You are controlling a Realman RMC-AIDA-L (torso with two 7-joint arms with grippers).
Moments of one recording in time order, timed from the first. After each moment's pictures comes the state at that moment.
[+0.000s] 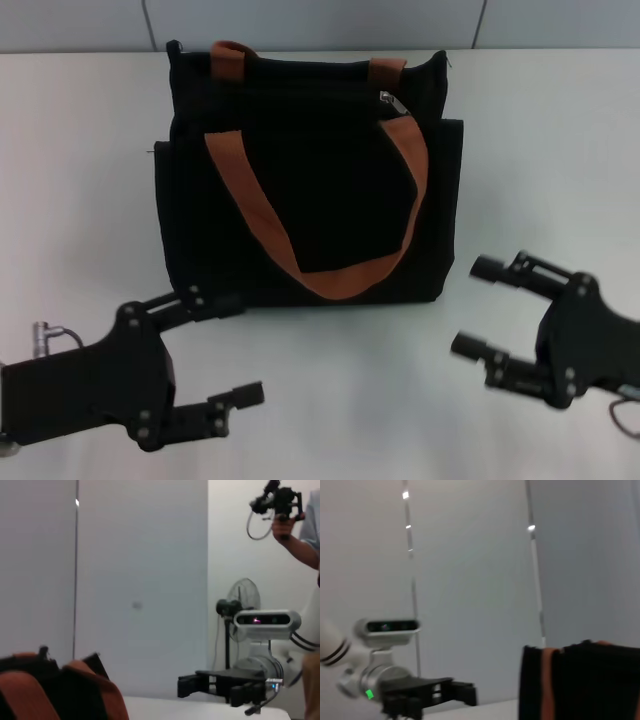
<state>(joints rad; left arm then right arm) -0.32 -2.06 0.66 0.42 1.92 1.93 -0.74 0.34 2.08 -0.48 -0.30 -1.98 -1.87 0.67</state>
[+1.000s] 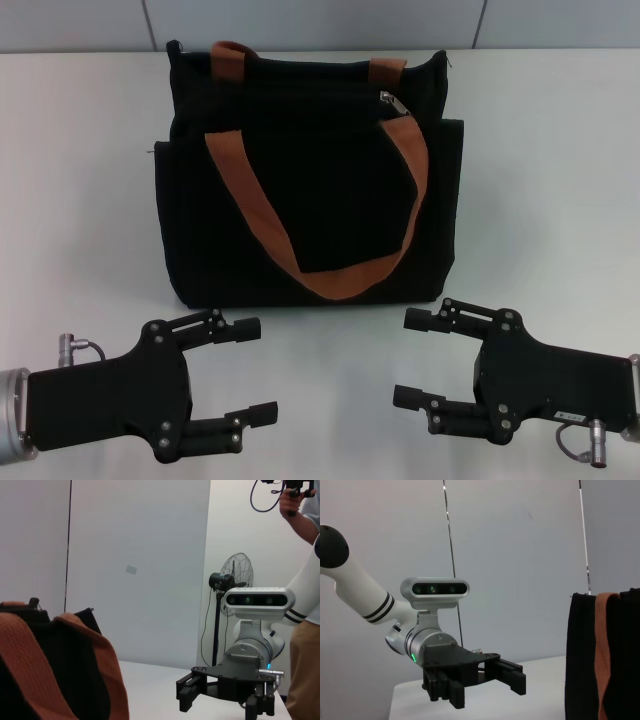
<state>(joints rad) -0.33 -2.07 0.68 0.42 1.98 1.86 -0.79 0.41 2.09 -0.63 -0.22 -1.99 -1.75 0.67</state>
